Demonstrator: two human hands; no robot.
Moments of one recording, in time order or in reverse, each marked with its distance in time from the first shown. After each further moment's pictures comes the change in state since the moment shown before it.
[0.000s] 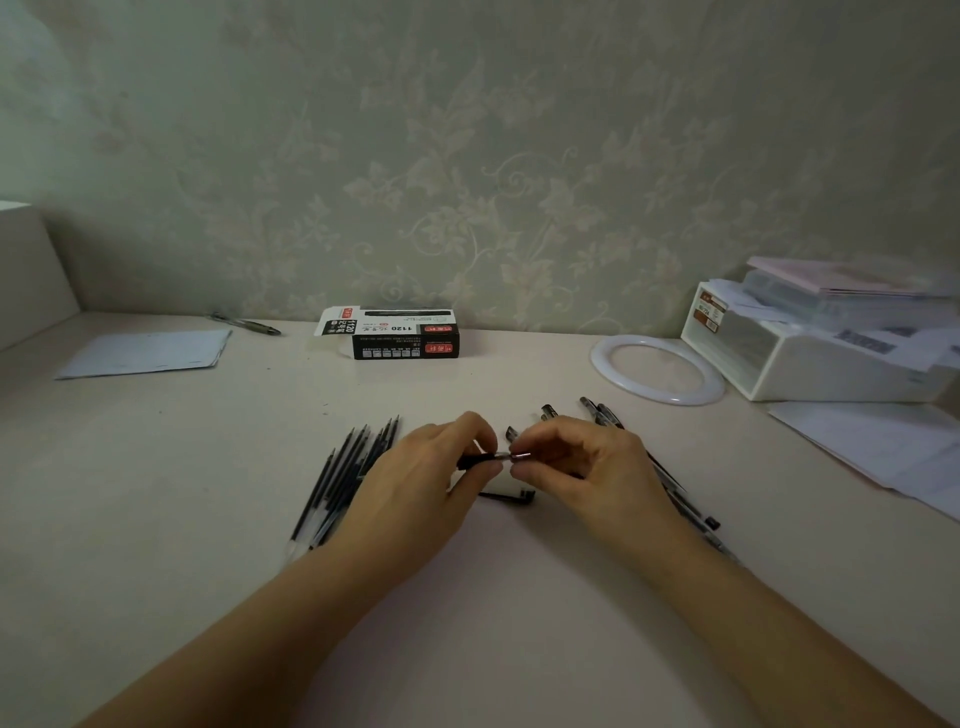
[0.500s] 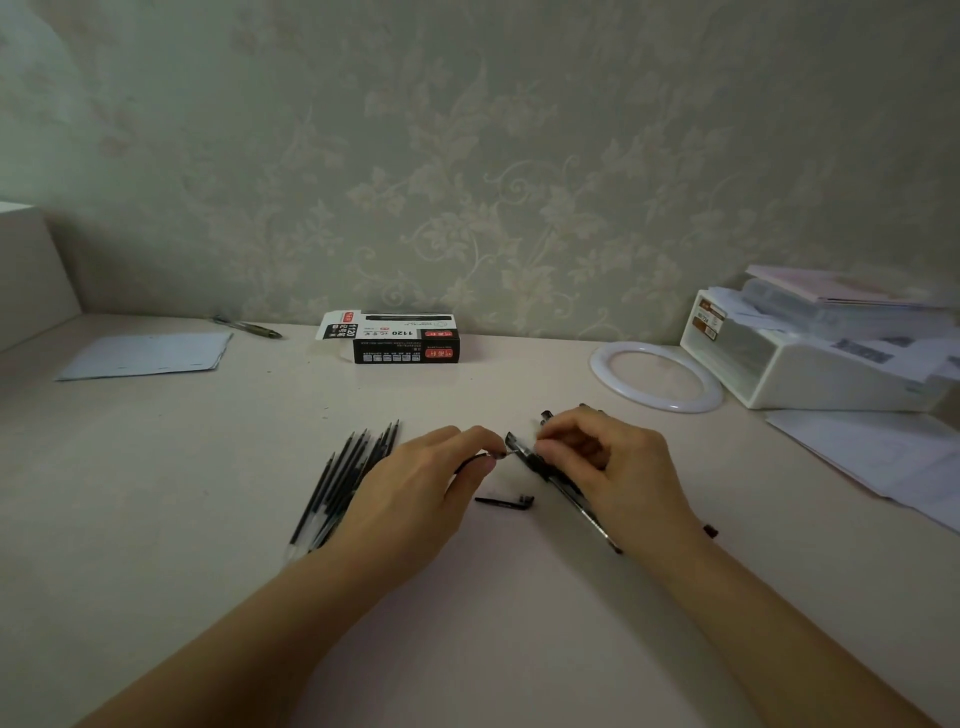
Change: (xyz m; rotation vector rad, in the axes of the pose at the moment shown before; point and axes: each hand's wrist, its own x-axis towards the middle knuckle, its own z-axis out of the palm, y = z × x) left_hand -0.001 -0.001 0.000 -0.008 -0.018 -0.038; right_hand 0.003 -0.002 -0.011 -0.188 0.143 -0.062
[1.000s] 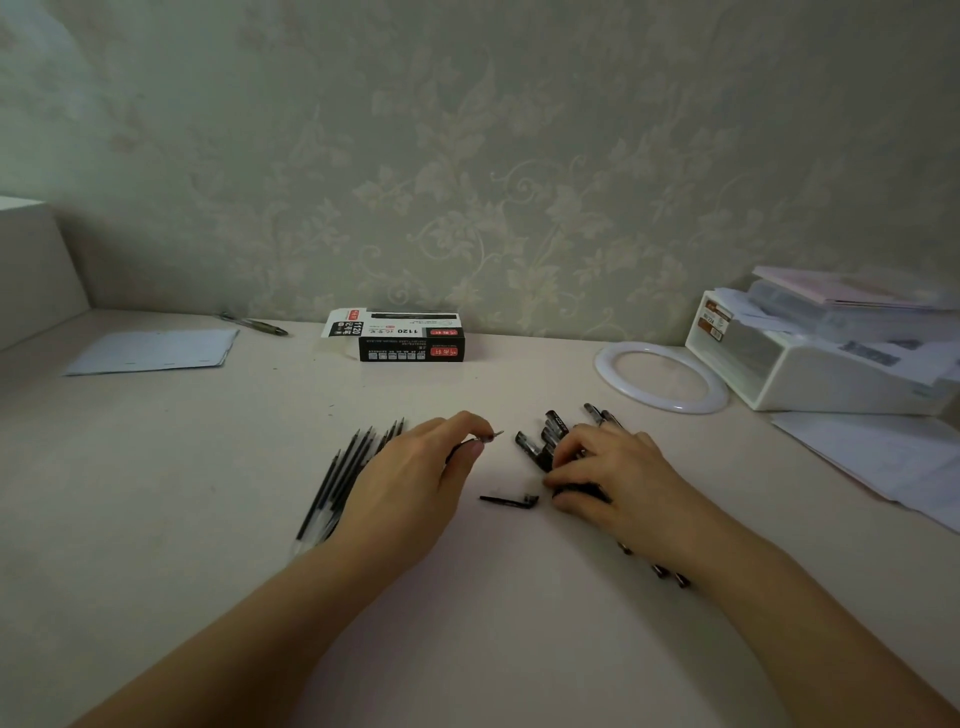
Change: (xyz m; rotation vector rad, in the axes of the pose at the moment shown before) left_hand 0.001 -0.005 0.000 -0.045 0.053 -0.127; right_hand 0.004 0.009 -0.020 -0.594 -0.467 -0.151
